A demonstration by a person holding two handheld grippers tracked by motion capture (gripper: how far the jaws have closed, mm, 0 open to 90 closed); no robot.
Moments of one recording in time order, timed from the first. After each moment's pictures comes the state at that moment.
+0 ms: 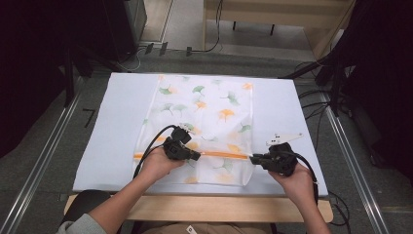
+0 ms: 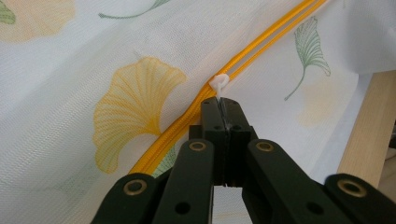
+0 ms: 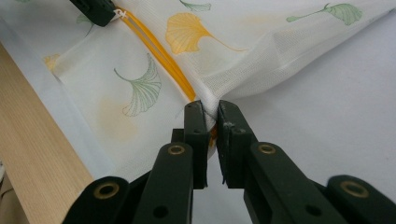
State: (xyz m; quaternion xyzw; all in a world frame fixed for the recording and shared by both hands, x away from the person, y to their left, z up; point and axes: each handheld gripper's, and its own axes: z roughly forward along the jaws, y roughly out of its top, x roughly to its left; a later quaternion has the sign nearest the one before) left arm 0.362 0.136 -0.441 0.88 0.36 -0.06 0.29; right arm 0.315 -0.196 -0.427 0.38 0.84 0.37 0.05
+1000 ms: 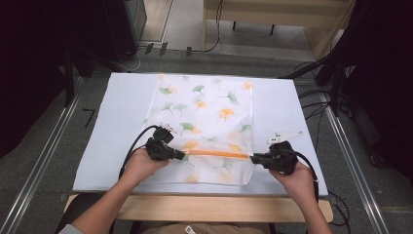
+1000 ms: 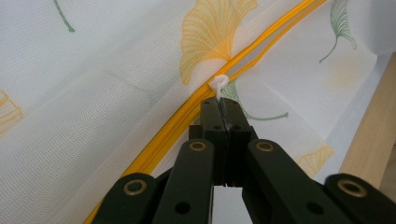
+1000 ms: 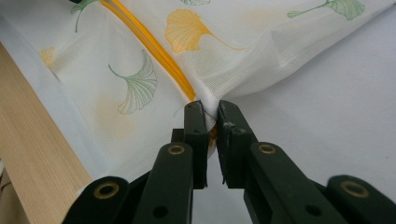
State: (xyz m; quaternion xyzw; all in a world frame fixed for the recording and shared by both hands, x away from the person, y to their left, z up) left arm 0.357 0.185 -0.437 0.87 0.40 -0.06 0.30; right arm 0.320 -0.199 -0.429 0.38 0.85 0.37 0.04
